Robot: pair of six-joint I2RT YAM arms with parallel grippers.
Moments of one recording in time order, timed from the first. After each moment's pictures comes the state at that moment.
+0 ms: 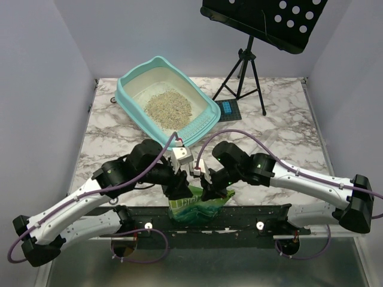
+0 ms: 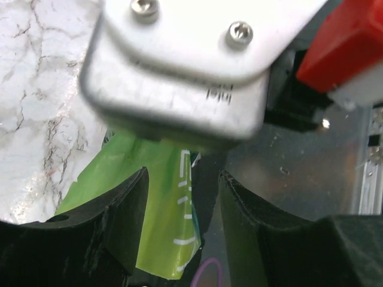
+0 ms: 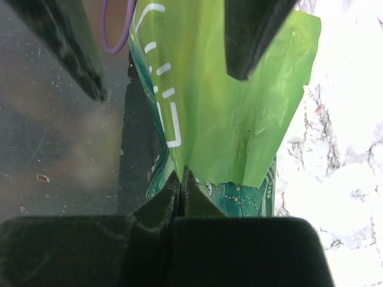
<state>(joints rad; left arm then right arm) -0.90 0.79 0.92 -0.68 0.52 -0.20 1.08 1.23 1.00 -0.58 -0.58 -0.26</state>
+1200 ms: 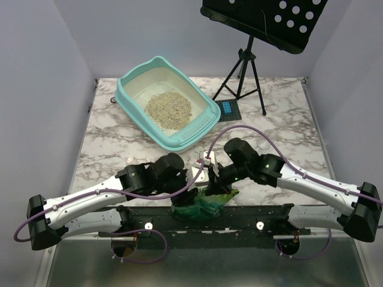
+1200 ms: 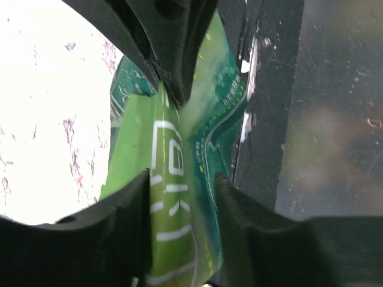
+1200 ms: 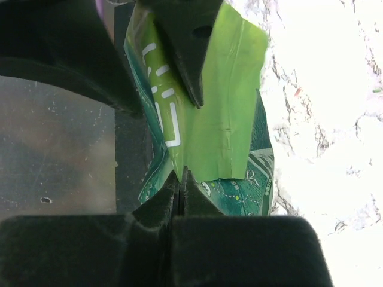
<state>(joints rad) -1.11 0.93 0.82 -0.63 0.35 0.07 0.98 1.15 0.88 -0.47 -0.63 -0.16</state>
